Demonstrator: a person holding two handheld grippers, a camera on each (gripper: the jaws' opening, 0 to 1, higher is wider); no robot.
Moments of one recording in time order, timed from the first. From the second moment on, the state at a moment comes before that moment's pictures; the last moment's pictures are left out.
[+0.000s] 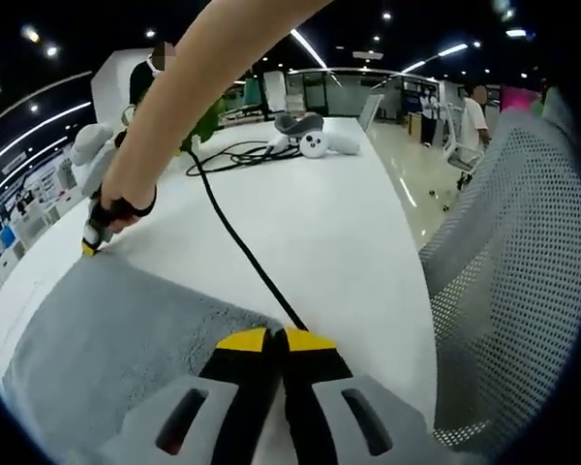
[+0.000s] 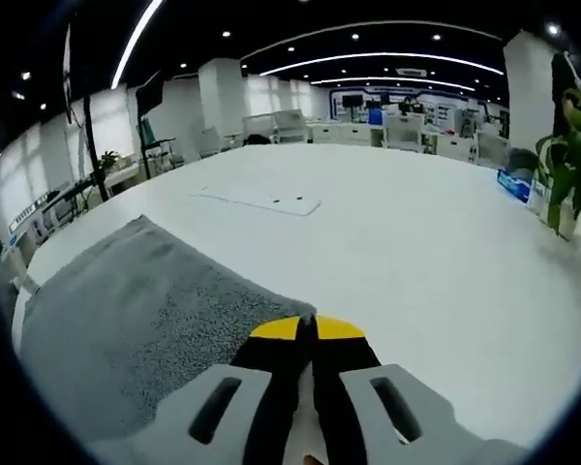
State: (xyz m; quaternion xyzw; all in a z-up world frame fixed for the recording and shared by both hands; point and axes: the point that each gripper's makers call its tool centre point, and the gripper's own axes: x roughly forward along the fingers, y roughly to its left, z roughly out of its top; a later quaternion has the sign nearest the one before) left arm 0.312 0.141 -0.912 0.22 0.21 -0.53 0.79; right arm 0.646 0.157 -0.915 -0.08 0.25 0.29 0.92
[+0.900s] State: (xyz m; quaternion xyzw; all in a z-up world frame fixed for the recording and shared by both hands) left arm 0.310 0.177 -0.846 0.17 0.18 -0.48 0.84; right arm 0.646 0.189 -0.846 0.04 0.24 0.31 0.92
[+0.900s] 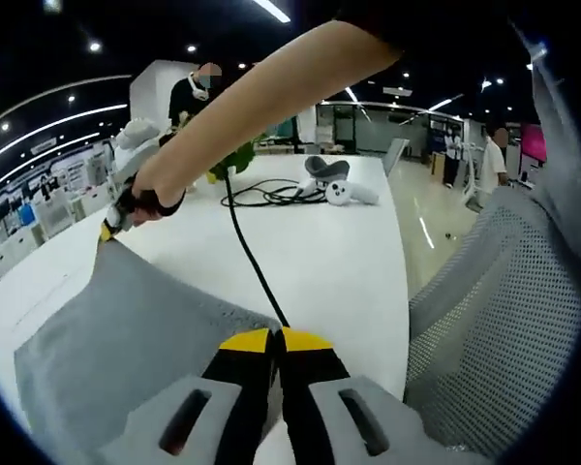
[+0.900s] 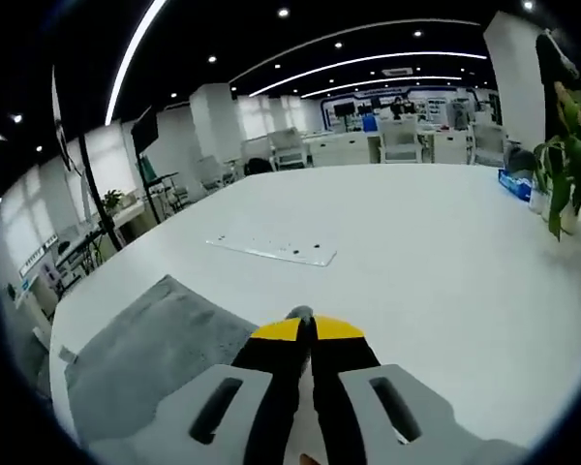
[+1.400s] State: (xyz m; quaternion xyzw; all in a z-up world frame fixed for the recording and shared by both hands) left arm 0.311 0.237 -0.825 0.11 0.20 -0.42 0.88; right arm 0.647 0.243 -0.808 0.04 0.22 0.35 0.91
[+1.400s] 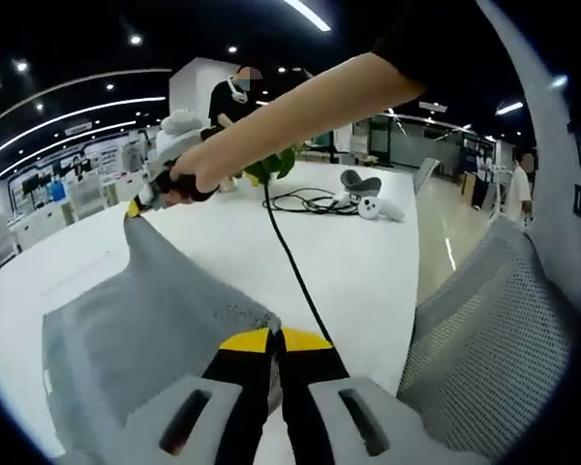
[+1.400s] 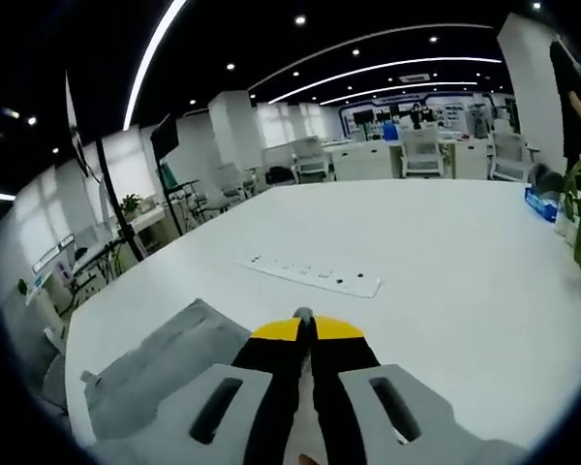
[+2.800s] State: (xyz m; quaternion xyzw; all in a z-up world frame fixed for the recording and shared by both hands) left arm 0.305 0.397 -0.799 0.02 0.19 -0.22 0.96; right arm 0.635 0.388 -0.764 0.06 0.19 0.44 0.88
